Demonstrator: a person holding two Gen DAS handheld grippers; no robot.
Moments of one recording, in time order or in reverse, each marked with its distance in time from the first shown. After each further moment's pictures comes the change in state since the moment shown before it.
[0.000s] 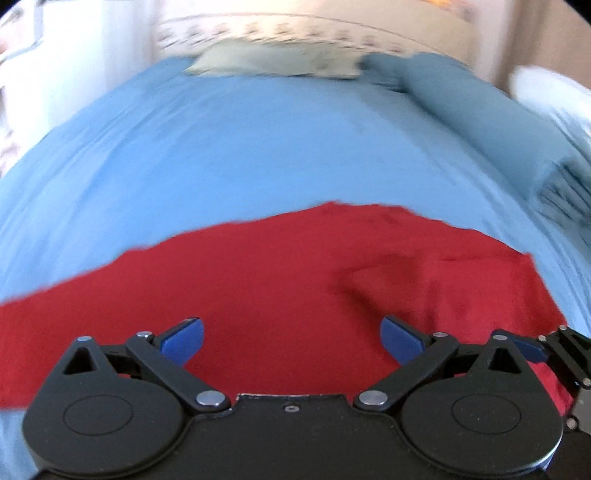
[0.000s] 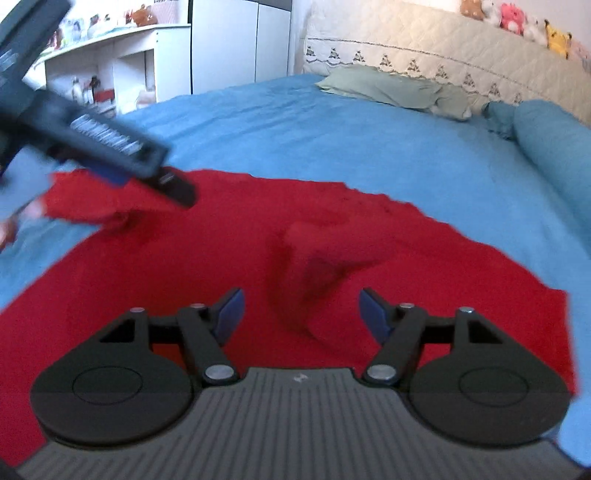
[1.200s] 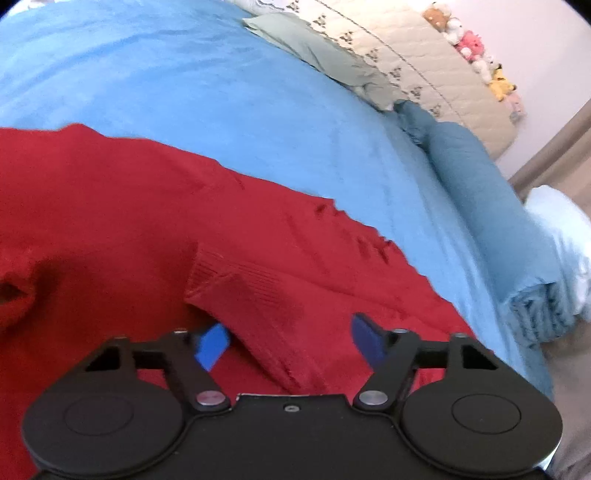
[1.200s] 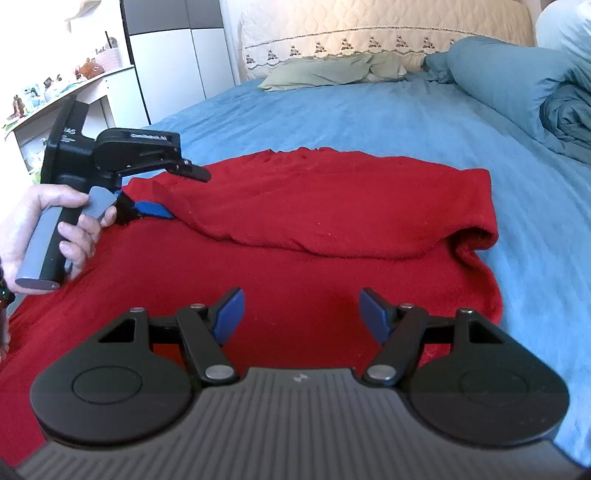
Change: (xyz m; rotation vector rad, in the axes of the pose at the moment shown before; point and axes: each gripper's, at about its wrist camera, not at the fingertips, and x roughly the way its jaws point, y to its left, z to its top) left arm 0.059 0.040 -0.031 -0.491 -0.013 -0.187; right arm -0.068 -0.070 -0.081 0.276 -0.012 -0.005
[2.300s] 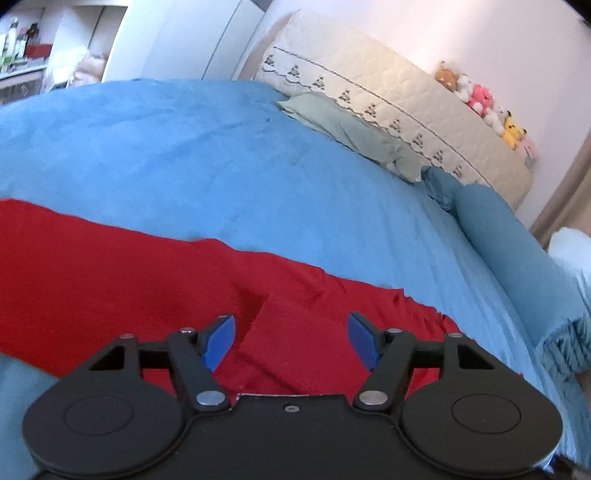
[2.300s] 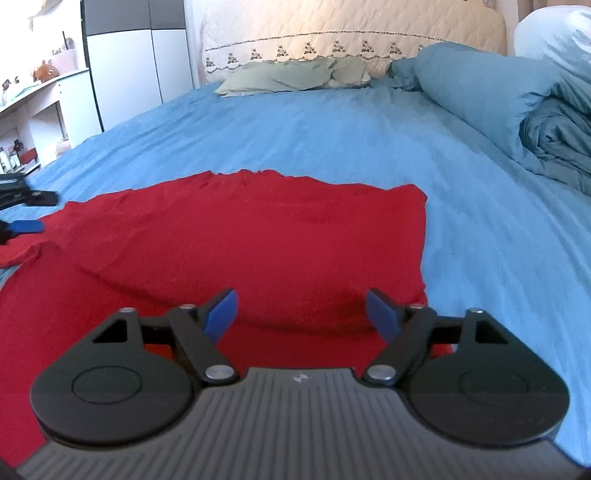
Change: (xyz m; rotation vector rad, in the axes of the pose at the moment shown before) left arm -0.074 0.071 0.015 0.054 -0.240 0.084; right arm 0.059 -0.032 0.045 0.006 -0.007 -0.144
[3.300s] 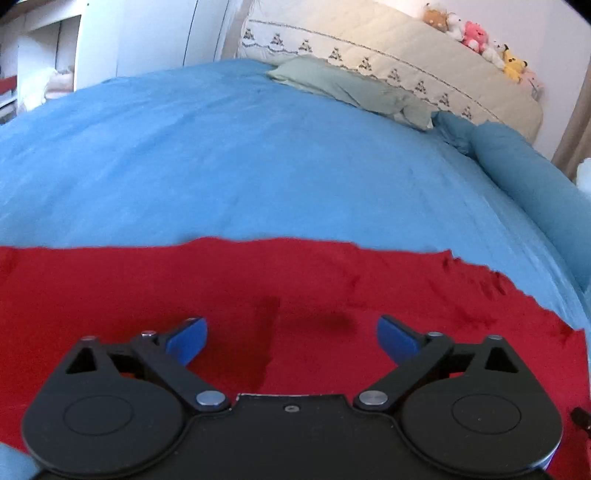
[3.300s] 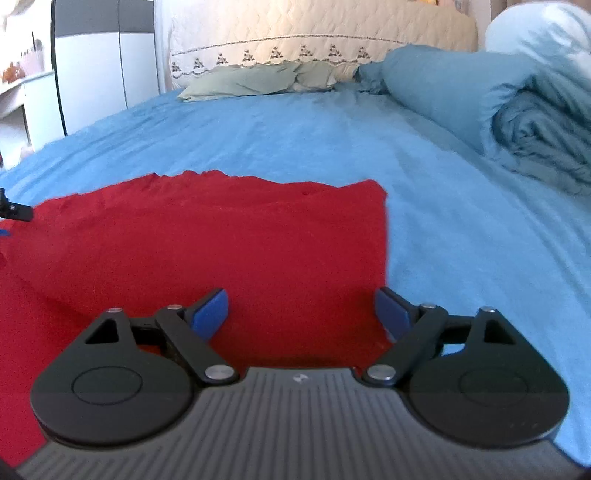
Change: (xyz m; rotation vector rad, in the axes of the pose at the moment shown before) left arm 0.077 -0.003 0.006 0.160 0.099 0.079; right arm 0.036 -0.018 -0.005 0.011 -0.034 -0.125
